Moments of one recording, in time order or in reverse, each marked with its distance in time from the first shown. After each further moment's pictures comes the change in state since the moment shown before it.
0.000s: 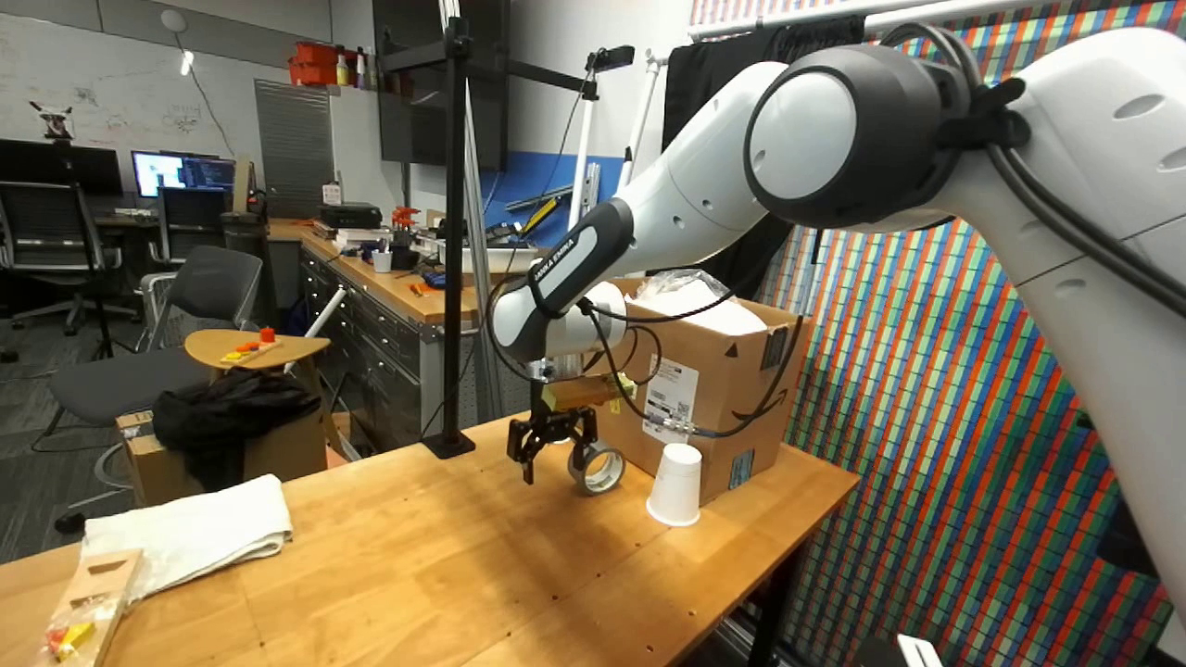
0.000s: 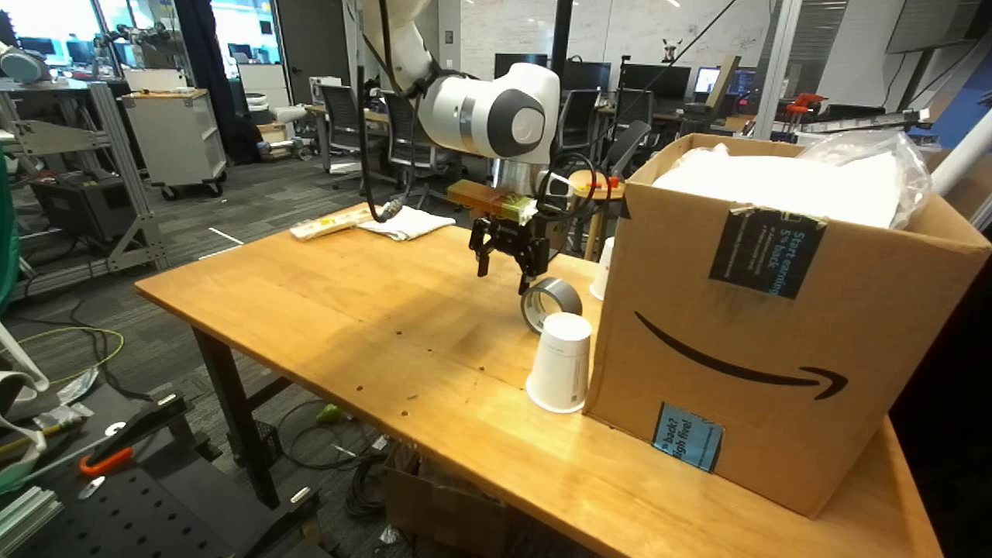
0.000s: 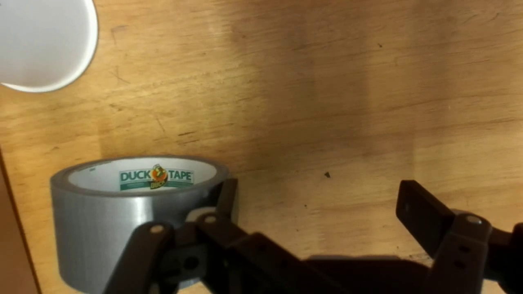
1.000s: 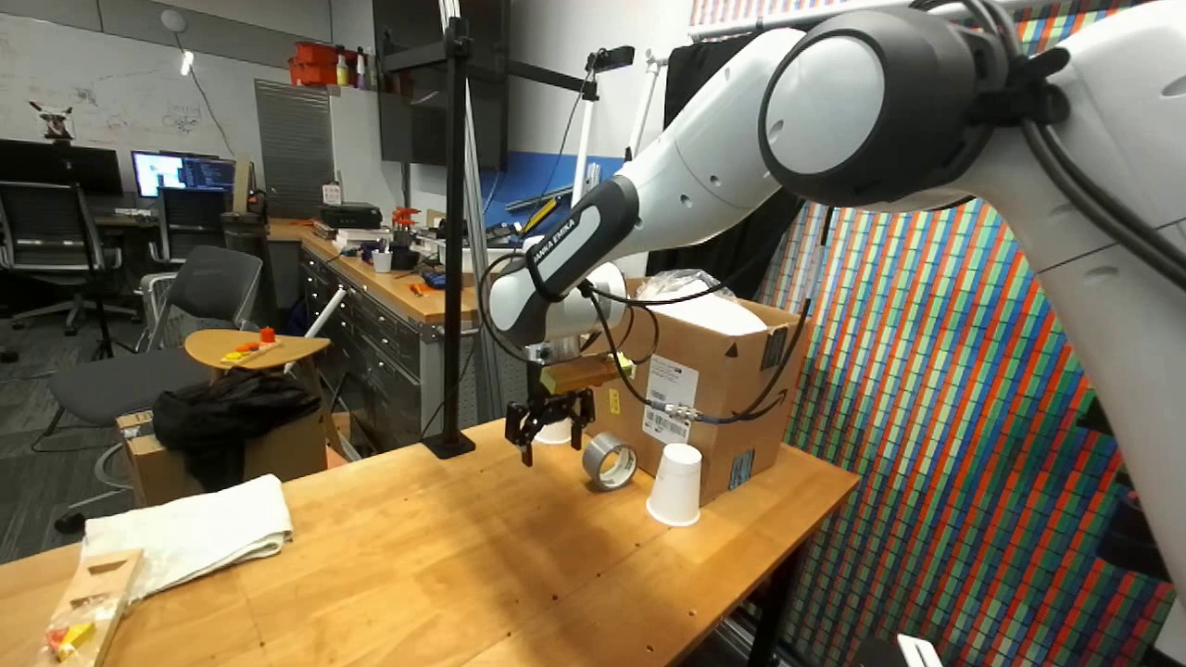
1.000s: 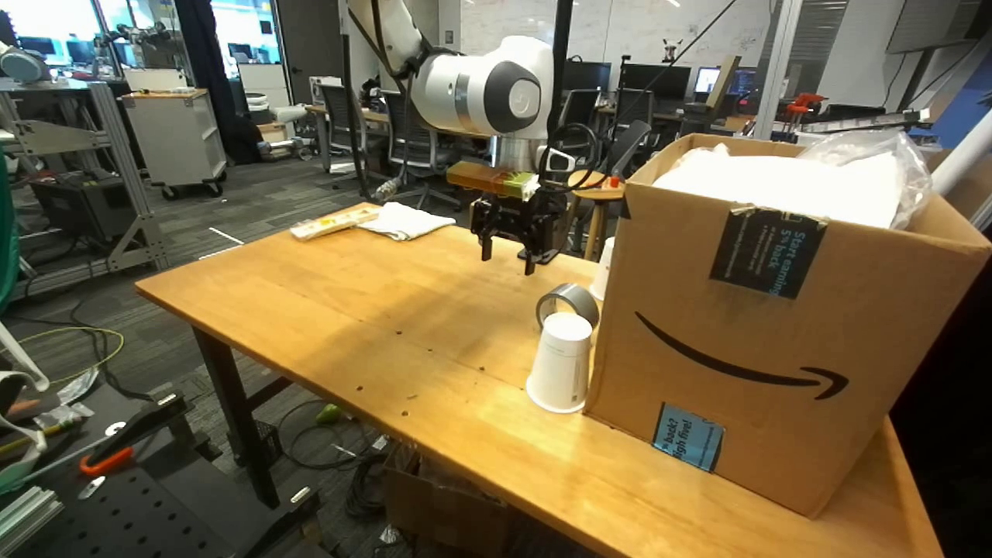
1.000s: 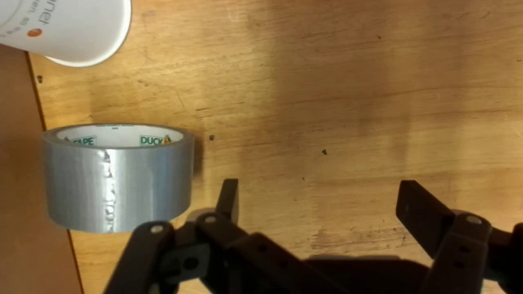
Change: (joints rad) arm 0.033 -0.058 -0.020 -0.021 -0.043 0.003 0.001
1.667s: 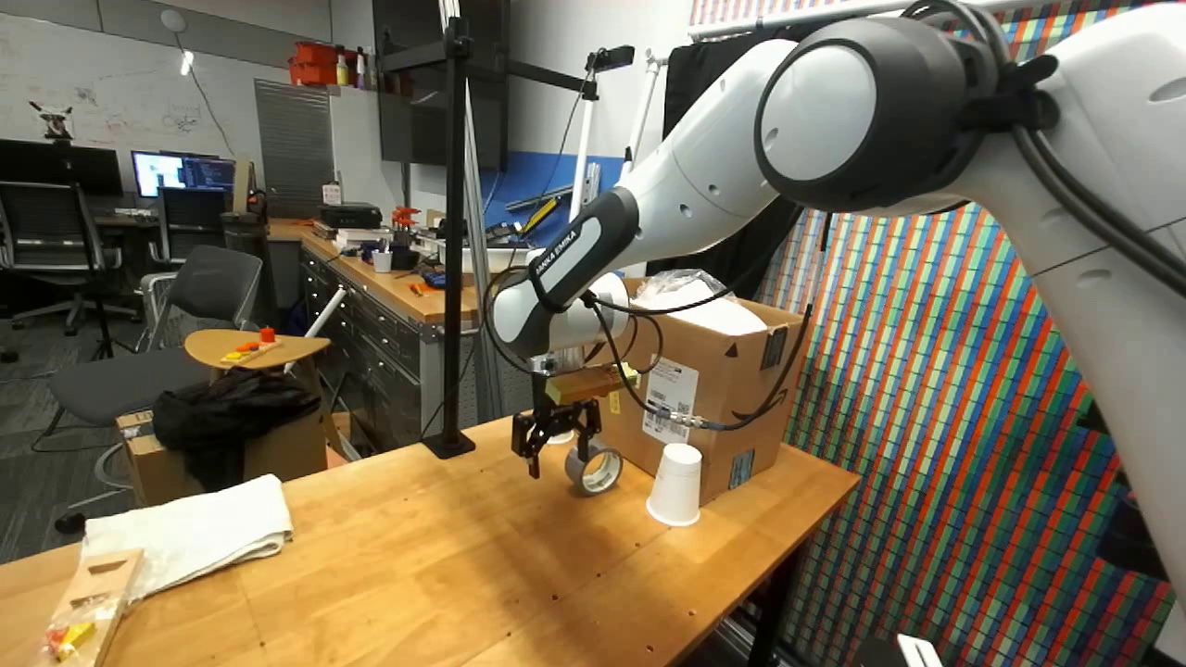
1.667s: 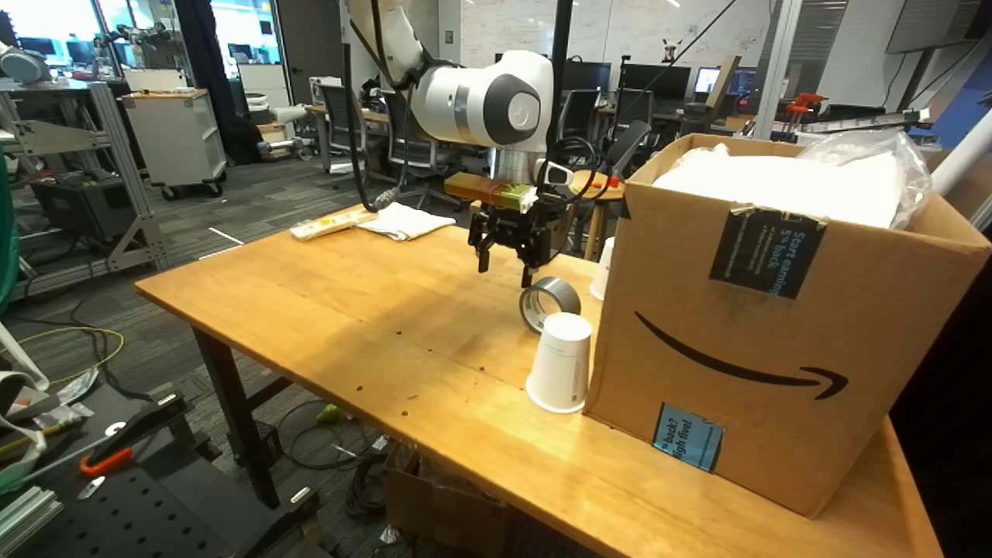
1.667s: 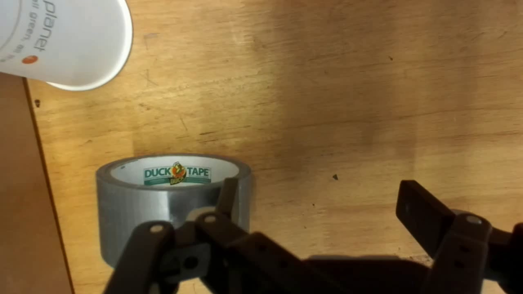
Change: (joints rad) arm -0.005 0.013 -0.005 -0.017 0.000 -0.006 0.000
